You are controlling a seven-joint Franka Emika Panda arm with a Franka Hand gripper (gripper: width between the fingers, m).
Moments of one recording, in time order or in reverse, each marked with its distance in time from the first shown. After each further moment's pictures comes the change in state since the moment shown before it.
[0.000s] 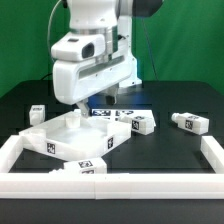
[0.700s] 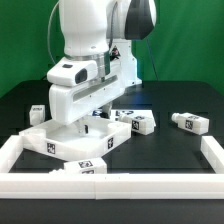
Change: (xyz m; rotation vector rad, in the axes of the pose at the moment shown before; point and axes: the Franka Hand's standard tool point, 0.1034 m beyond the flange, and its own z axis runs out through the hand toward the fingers) arm -0.006 -0.005 0.028 0.019 -0.004 0.006
